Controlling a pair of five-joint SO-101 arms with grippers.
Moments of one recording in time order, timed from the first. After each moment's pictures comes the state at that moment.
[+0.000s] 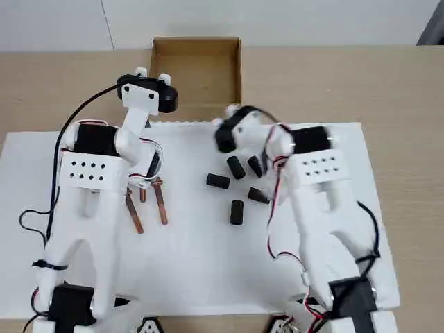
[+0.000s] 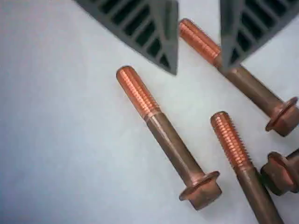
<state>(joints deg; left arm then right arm) 2.9 -13.1 7.6 94.2 -6.7 -15.3 -10.6 12.8 86.6 39.7</state>
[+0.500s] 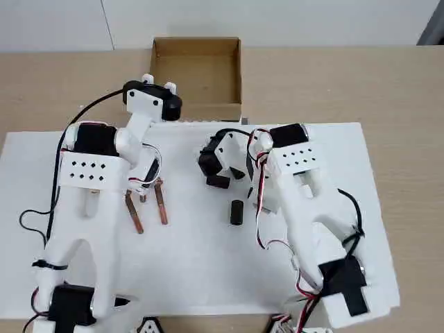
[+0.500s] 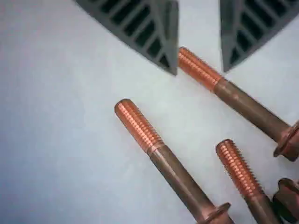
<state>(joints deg) 2.9 -13.1 7.6 97.8 -10.5 -17.8 -2.2 12.6 88.2 49.1</state>
